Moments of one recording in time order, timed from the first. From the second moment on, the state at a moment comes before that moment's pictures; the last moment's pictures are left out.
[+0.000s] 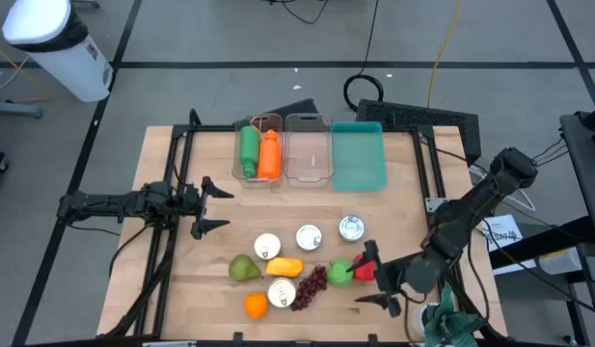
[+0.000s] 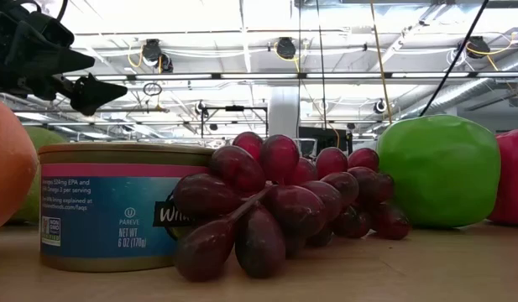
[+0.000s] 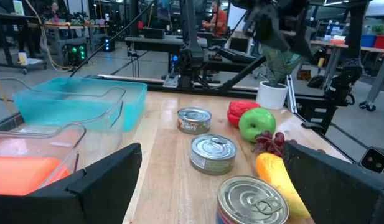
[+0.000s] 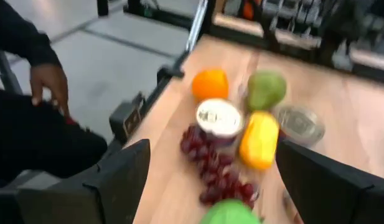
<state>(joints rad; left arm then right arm) 0.00 0.07 0.02 0.03 0.07 -0.09 0.78 1.30 0.85 -0.03 0.44 0.13</state>
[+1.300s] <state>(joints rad) 0.00 0.07 0.02 0.03 0.07 -0.09 0.78 1.45 0.73 -0.41 0.42 0.62</state>
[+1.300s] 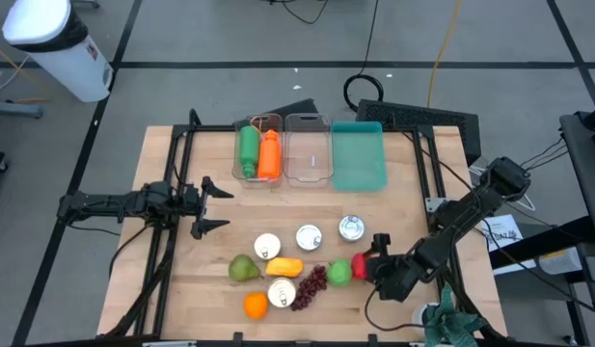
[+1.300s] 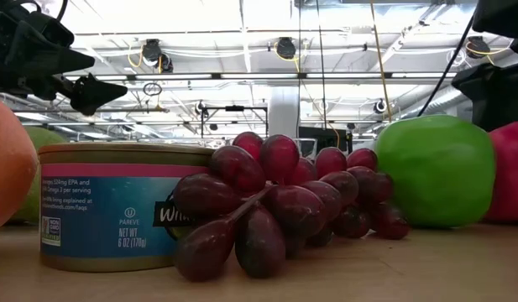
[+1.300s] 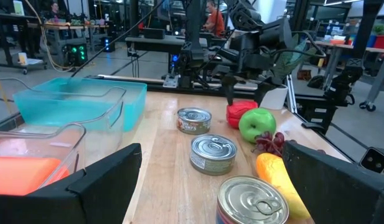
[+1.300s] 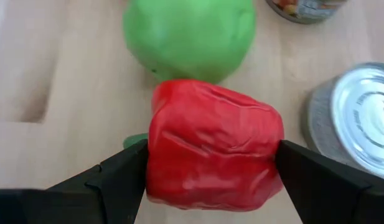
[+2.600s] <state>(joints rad) 0.00 0.07 0.02 0.03 0.07 -0.09 0.78 1.34 0.67 -0.31 0.36 0.64</state>
